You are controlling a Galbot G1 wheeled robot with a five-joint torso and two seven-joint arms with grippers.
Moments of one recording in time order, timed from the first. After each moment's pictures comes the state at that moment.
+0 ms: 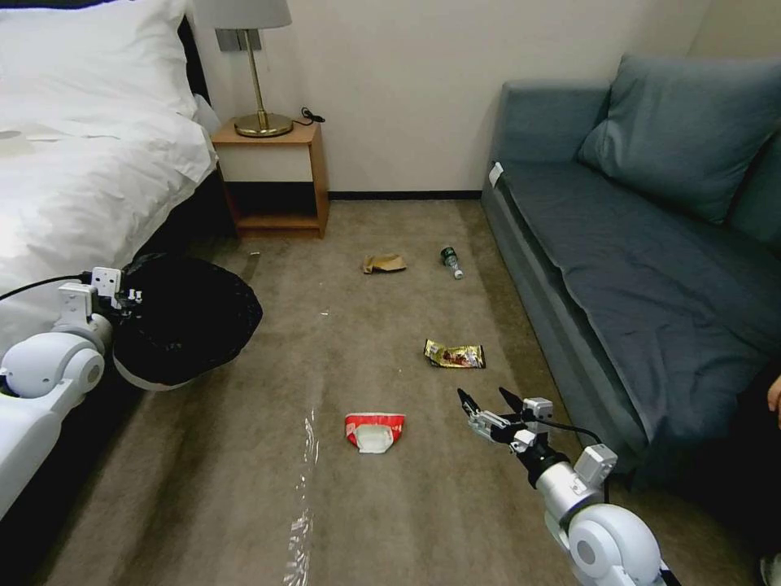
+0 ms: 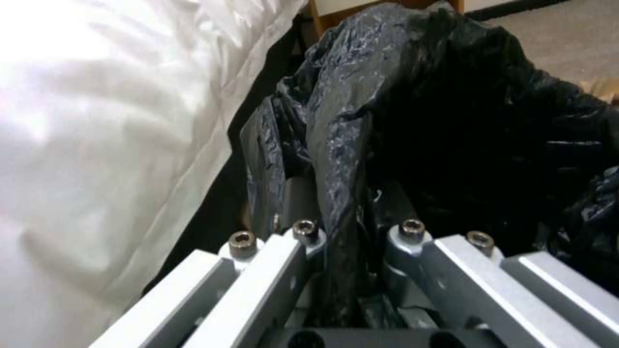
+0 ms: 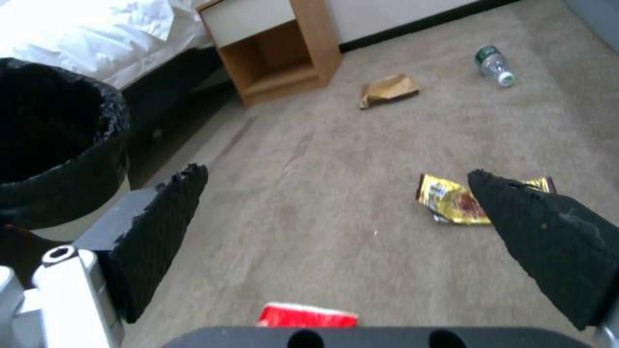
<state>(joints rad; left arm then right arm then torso) 0.84 -0.60 -0.32 -1.51 -0.74 0.34 -0.19 -1.48 1.12 0.39 1.96 0.71 -0.09 -0.09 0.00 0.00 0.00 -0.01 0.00</state>
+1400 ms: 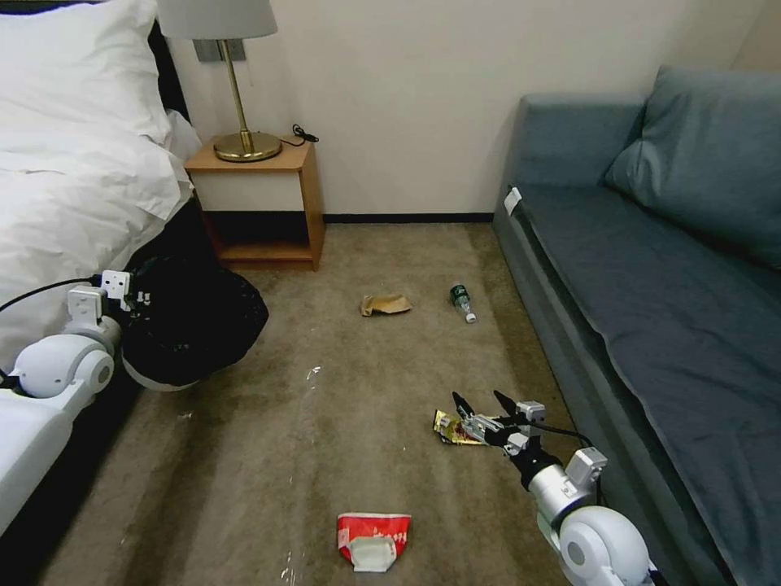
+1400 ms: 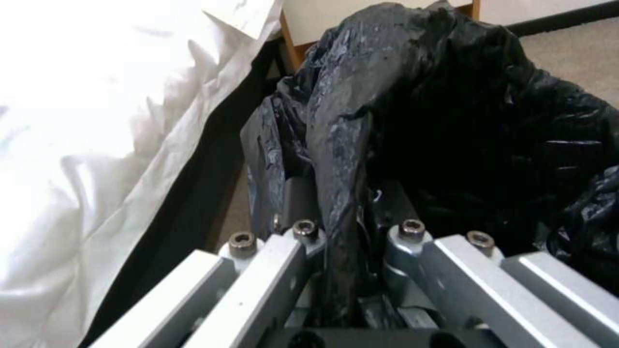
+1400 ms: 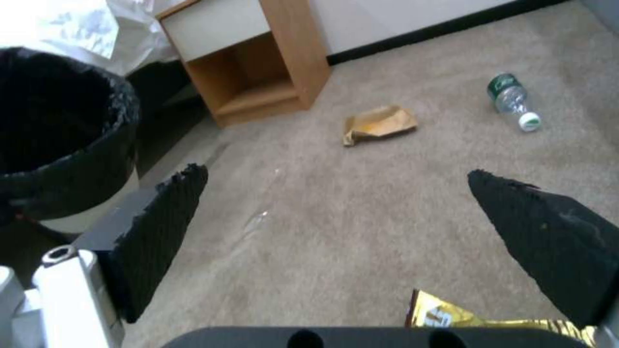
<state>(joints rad) 0.82 -0.62 -0.29 -1.49 -0.72 0.33 -0.18 -1.47 1.13 0.36 1.93 0.69 -0.08 -0.10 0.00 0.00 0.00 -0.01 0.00</state>
